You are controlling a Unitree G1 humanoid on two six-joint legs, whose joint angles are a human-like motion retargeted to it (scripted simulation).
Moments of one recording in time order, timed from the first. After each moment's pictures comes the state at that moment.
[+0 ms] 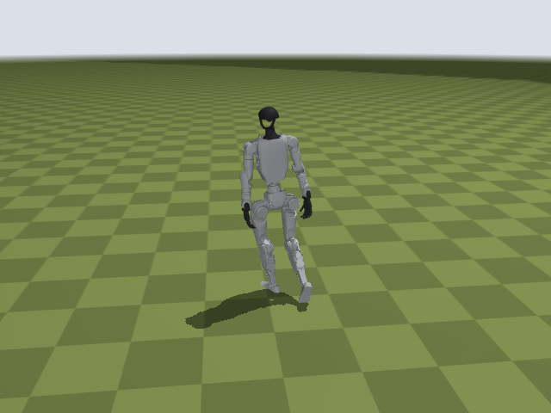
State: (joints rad) left arm 0.09 0.17 0.58 1.59 0.67 -0.03 -0.17; right arm 0.10 -0.19 -0.15 1.70 -0.41 -0.05 0.18; waist -0.06 0.02 -0.15; left_leg -0.22 -0.04 0.25 0.10 -0.03 0.16; right_leg -0.06 0.09 -0.04 0.70 0.36 0.25
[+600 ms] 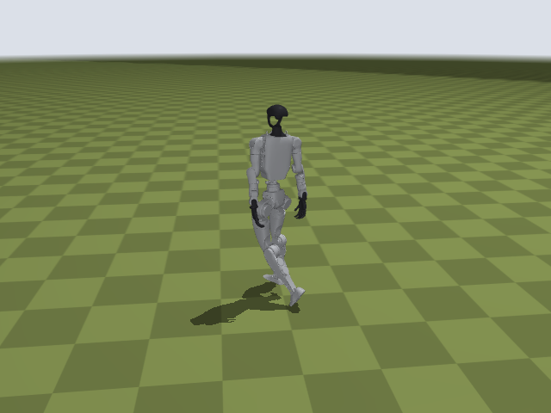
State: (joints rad) left arm 0.21 0.10 0.49 1.61 0.92 0.00 -0.16; right arm 0.07 -0.22 -0.32 1.64 -0.34 -0.04 0.19; waist -0.38 0.07 -0.14; left_leg 0.02 -0.16 -0.04 0.52 0.33 -0.04; right_leg -0.24 -0.12 -0.12 0.04 0.09 0.02
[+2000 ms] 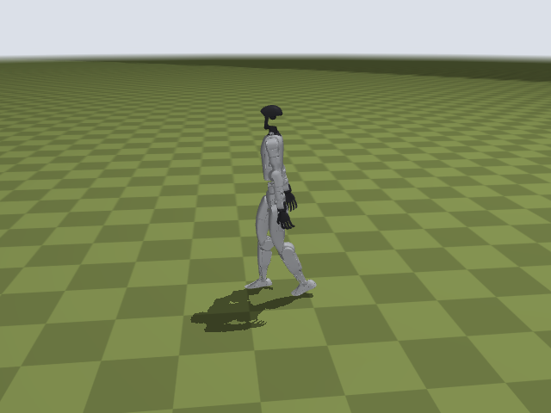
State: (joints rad) left arm 0.15 0.12 0.44 1.58 0.89 0.00 -0.12; right arm 0.18 -0.33 -0.44 1.67 -0.27 0.05 0.24; waist -0.23 0.06 -0.12; left_leg 0.06 -0.26 -0.21 0.28 0.10 0.13; right_leg -0.25 -0.10 0.09 0.04 0.07 0.19
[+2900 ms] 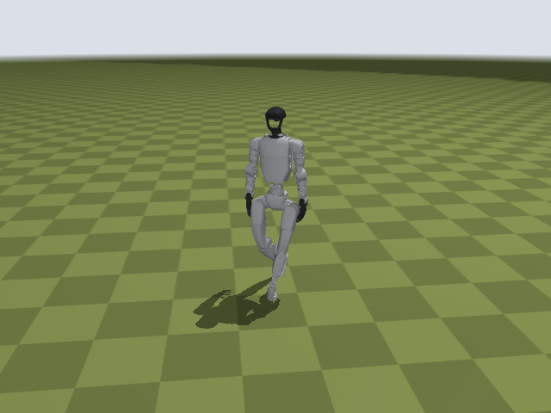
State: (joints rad) left arm 0.18 0.03 0.60 1.56 0.72 -0.01 -0.16; right arm 0.08 -0.20 -0.23 1.65 -0.48 -0.01 0.06; waist -0.03 0.08 -0.15; left_leg -0.14 -0.10 0.36 0.03 -0.08 0.26; right_leg 0.01 0.02 -0.24 0.63 0.32 0.18
